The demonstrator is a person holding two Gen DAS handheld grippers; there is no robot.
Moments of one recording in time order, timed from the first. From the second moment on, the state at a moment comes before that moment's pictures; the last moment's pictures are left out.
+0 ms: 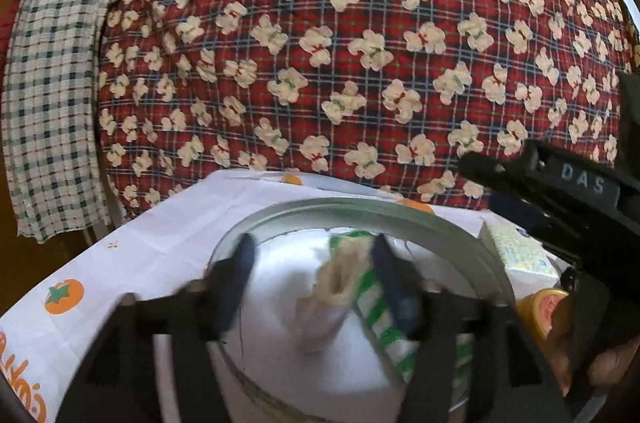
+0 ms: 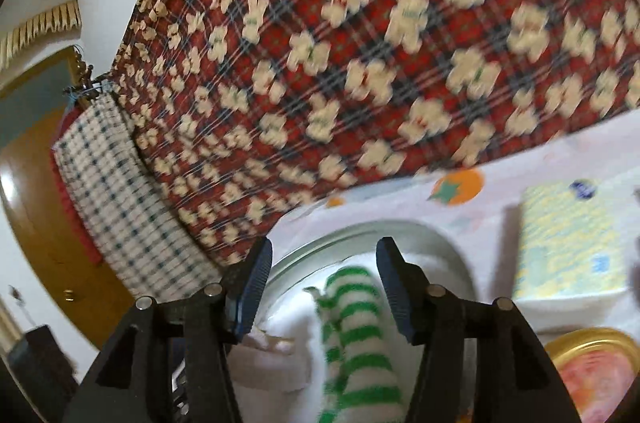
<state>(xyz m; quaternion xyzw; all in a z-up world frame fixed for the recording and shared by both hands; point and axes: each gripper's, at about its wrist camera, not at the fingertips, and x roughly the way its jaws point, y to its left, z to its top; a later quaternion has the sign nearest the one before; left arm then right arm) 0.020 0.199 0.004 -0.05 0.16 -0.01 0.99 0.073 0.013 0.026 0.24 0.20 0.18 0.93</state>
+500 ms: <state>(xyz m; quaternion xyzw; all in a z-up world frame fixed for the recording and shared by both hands) -0.021 0.201 0.005 -0.11 0.10 0.05 0.99 0.033 -0.014 0.028 0.18 0.15 0.08 0.97</state>
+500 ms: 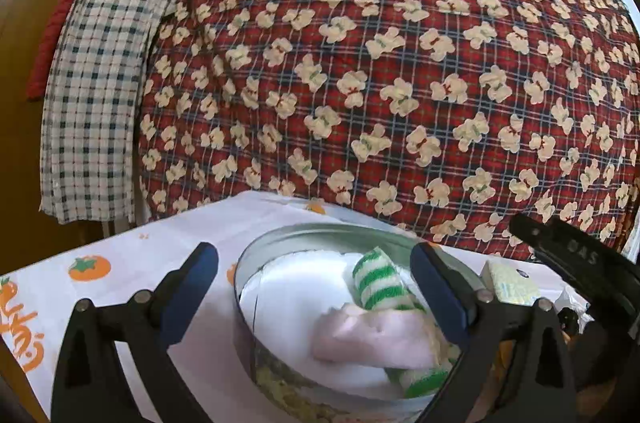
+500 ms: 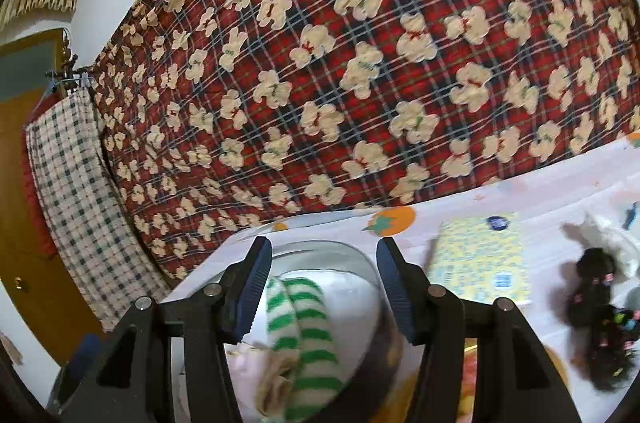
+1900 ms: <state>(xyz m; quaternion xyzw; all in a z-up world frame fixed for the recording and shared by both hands) -0.049 0.020 0.006 -0.02 0.15 -0.17 0.97 -0.077 -0.164 0.008 0.08 0.16 -0.08 0.98</state>
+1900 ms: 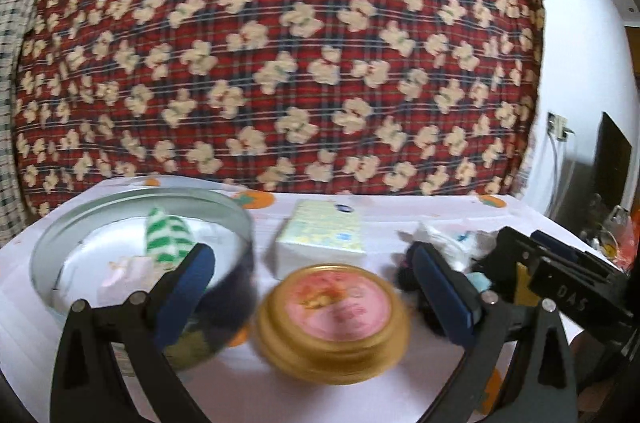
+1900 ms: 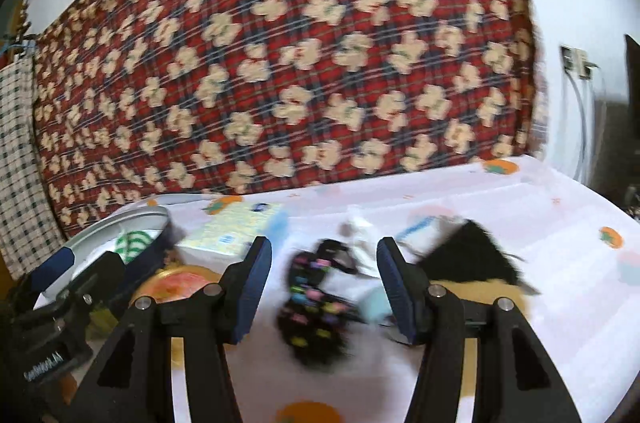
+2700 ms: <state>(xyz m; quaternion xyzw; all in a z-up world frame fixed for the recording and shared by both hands) -0.053 -0.089 0.000 0.06 0.20 -0.24 0.95 -0.117 -0.262 -0.010 0.10 0.26 -0.15 0.95</state>
